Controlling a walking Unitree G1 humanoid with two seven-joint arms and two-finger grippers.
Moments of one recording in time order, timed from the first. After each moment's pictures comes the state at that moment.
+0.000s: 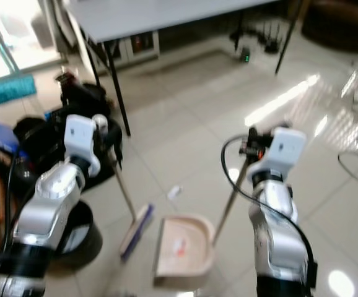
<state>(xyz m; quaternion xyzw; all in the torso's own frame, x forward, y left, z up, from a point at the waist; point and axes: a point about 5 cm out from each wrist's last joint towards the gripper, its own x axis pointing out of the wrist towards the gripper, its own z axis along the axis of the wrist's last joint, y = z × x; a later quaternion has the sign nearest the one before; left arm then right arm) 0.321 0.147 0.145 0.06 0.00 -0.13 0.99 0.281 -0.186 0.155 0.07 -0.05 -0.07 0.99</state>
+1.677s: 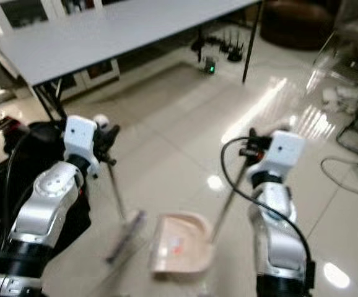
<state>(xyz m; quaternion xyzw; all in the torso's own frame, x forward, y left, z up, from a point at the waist) 0.322 0.148 0.146 0.07 0.00 -0.14 0.99 0.282 -0.188 0.151 0.07 -0.05 -0.07 0.99</state>
